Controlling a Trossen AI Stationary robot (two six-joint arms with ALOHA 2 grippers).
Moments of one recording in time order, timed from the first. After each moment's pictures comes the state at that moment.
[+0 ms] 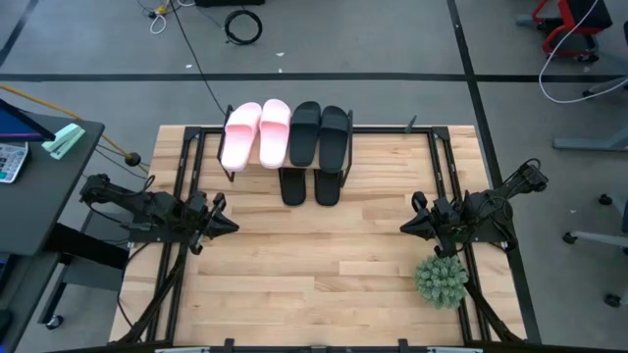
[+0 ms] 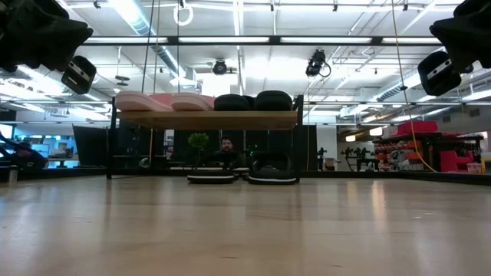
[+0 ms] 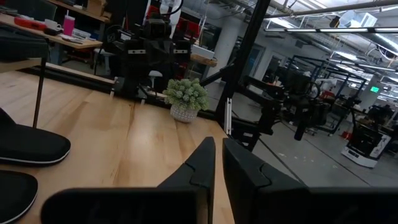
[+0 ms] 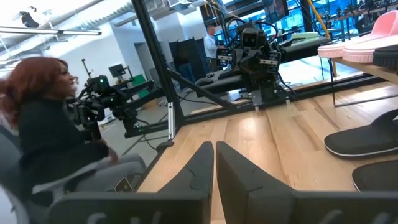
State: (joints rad) left arm -0.35 0.01 0.01 0.09 -0.14 -0.35; right arm 0.49 0.01 0.02 0.08 0.26 0.31
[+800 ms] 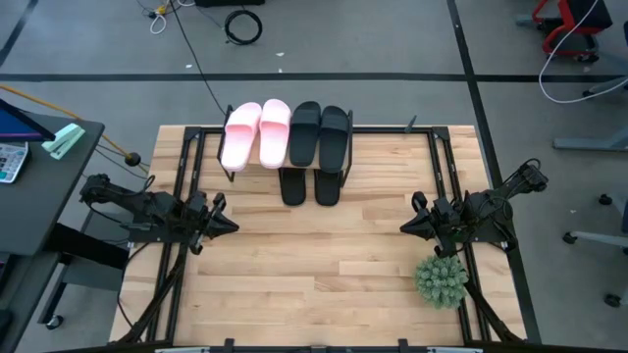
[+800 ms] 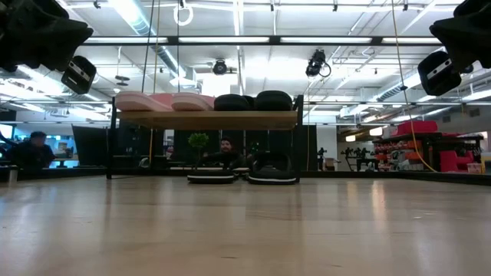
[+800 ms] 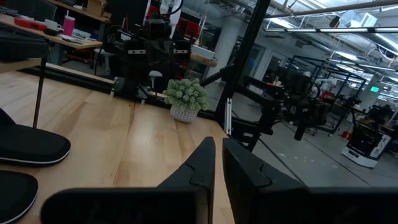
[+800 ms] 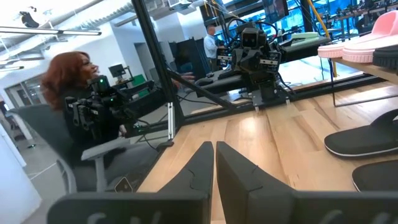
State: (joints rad) left arm -0.35 0.01 0.01 0.09 -0.14 -0.35; right arm 0.49 0.01 0.02 0.08 0.26 0.31
